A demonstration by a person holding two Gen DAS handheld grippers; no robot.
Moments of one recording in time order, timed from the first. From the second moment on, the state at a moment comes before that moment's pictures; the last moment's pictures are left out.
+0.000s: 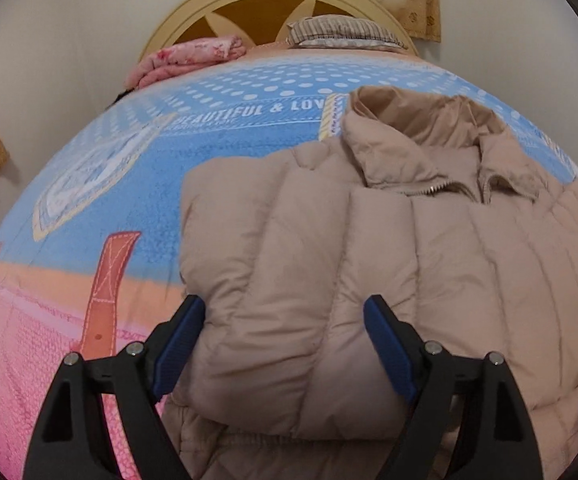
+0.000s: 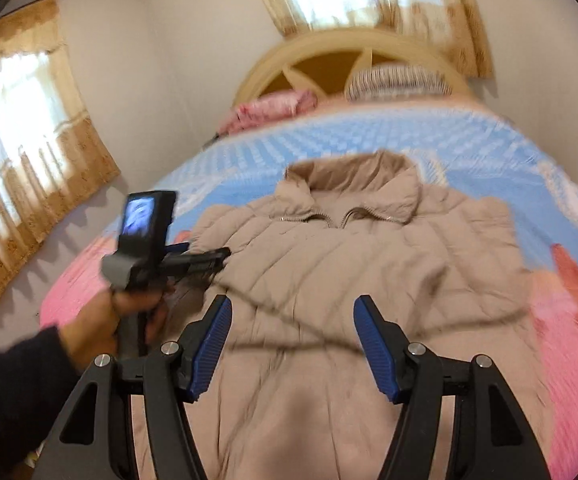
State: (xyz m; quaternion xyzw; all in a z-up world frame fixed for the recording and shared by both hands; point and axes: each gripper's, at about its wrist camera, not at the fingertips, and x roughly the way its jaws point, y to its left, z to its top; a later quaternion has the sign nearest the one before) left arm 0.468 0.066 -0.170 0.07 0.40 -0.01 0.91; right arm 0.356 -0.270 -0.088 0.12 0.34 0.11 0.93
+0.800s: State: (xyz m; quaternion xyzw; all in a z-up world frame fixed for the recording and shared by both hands) left arm 0.491 0.044 -0.187 0.02 0.42 -0.04 0.91; right arm 0.409 -0.290 -0.188 0.11 0.40 0.04 0.91
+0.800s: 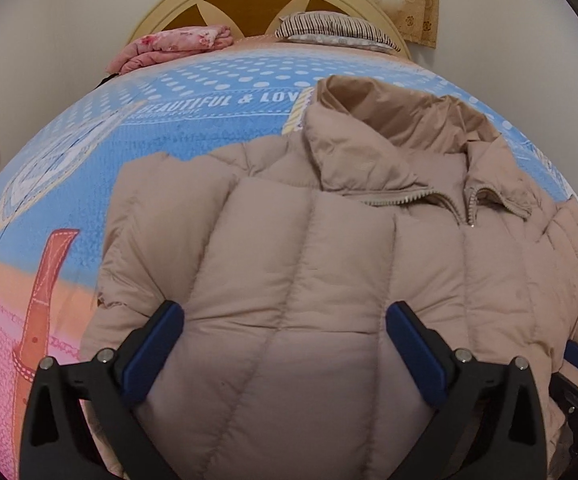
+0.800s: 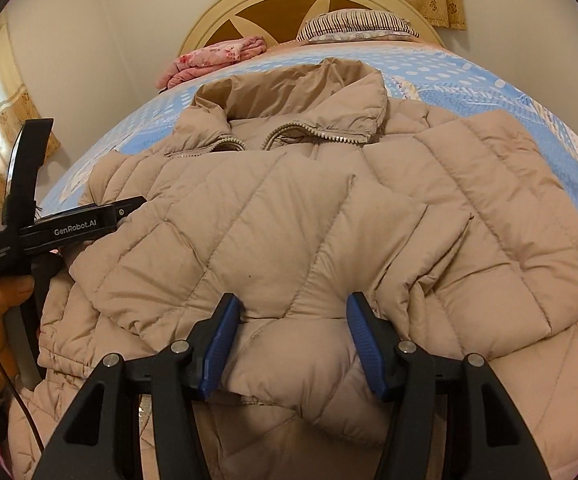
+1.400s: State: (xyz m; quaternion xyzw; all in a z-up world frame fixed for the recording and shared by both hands) left arm 0.491 0.047 -0.191 0.01 0.41 -0.04 0.91; right arm 0.399 -0.281 -0.105 0.10 0.33 0.06 0.94
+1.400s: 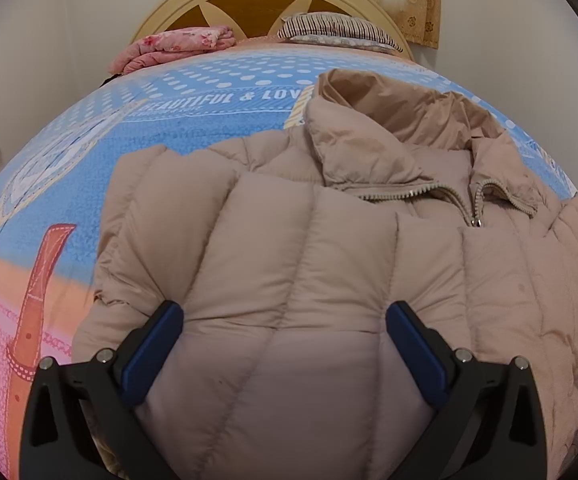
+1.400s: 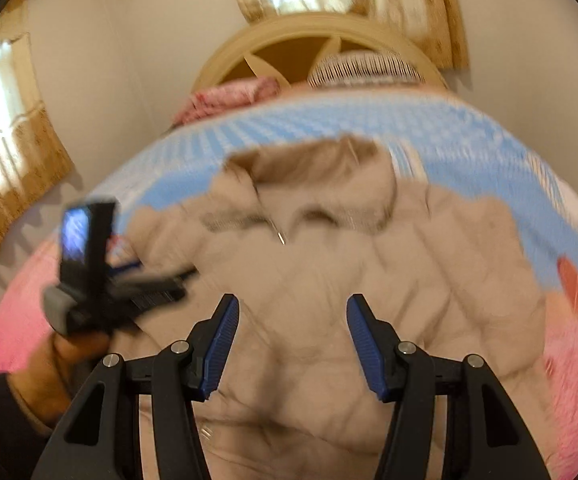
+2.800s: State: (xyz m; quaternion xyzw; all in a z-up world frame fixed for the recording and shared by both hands) left arm 0.484 0.052 -0.159 0.04 0.40 -0.02 0.91; right arm 0.442 -0.284 -0.191 0.10 0.40 0.07 0.91
